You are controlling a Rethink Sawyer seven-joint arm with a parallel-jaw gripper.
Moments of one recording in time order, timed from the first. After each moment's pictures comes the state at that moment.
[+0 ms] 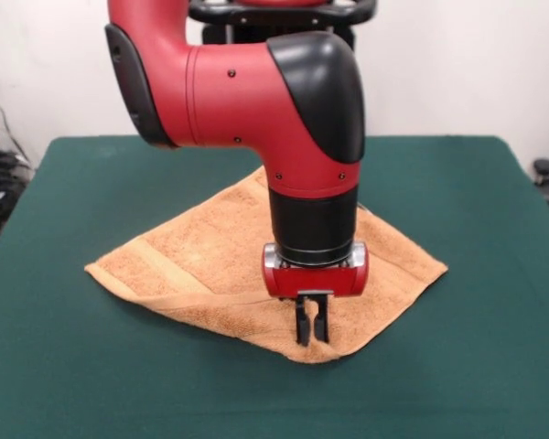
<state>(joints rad) -0.29 -0.33 0.17 1.34 -0.17 0.42 1.71</state>
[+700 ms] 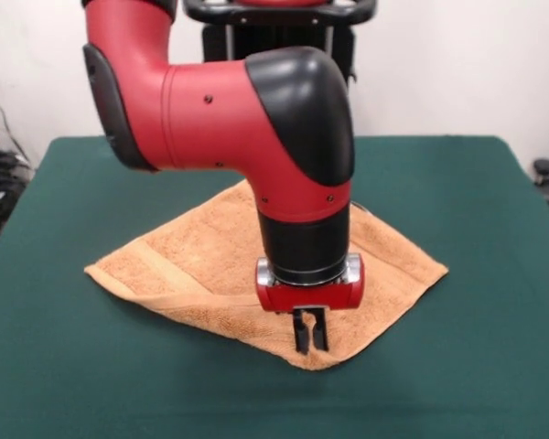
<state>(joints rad) -0.34 -0.28 0.24 1.22 -0.18 0.63 1.70</state>
